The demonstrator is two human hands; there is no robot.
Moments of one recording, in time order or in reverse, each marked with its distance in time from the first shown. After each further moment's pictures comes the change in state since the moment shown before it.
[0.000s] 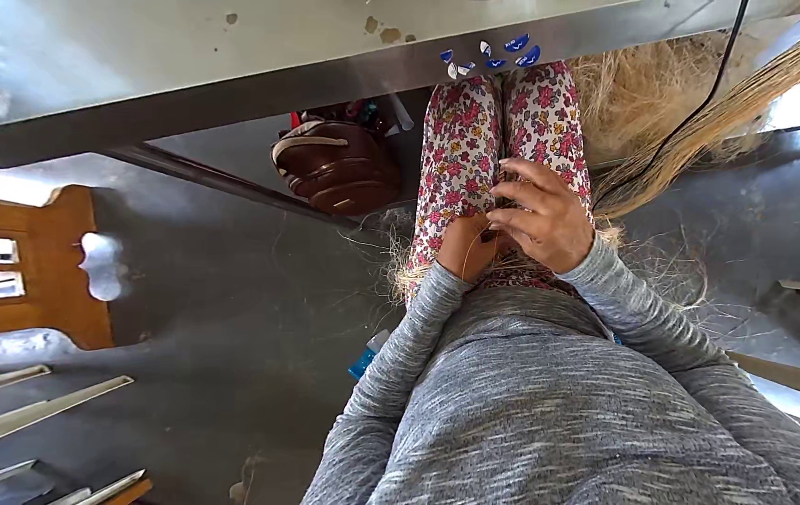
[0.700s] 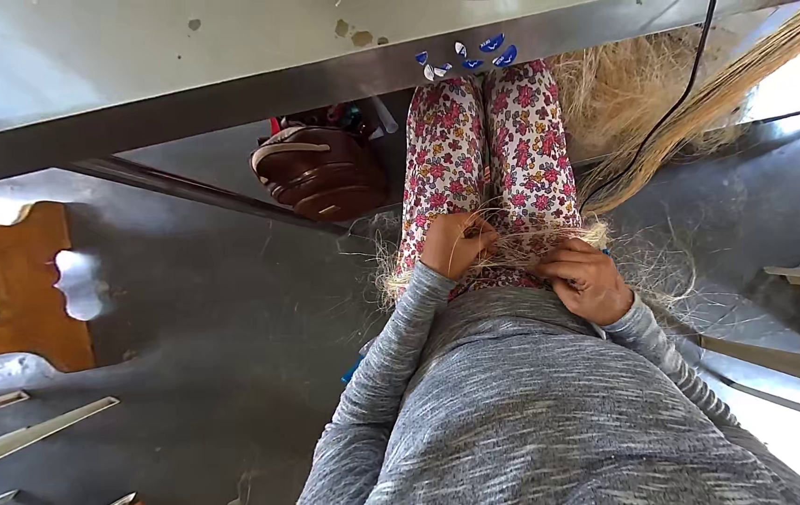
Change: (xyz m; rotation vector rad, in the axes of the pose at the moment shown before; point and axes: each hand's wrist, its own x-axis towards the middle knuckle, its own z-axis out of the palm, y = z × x) left_hand 0.006 0.007 -0.009 -0.080 -0.092 -0.072; right_hand -0.105 -0.023 -0.035 0.150 -0.104 0.318
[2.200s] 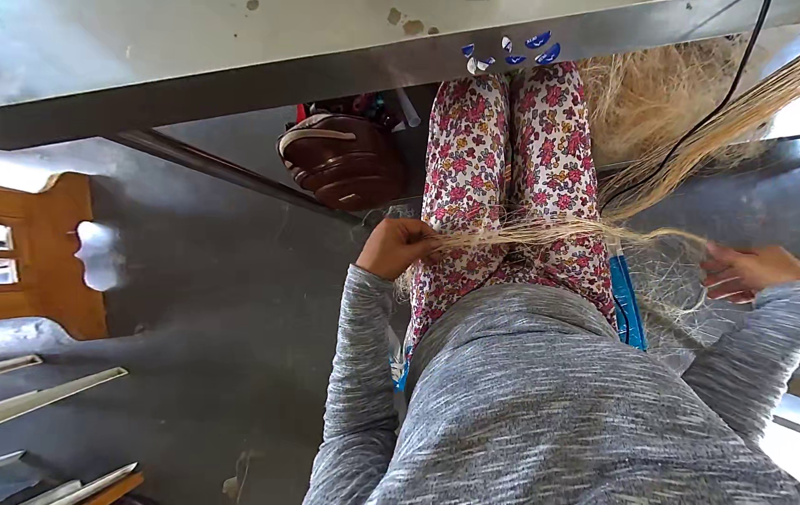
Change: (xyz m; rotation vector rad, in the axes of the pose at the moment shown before) left_hand -0.041 -0.057 -0.087 -0.084 -0.051 -0.065; right_hand -0.047 0.075 -0.141 -0.007 -0.102 1.686
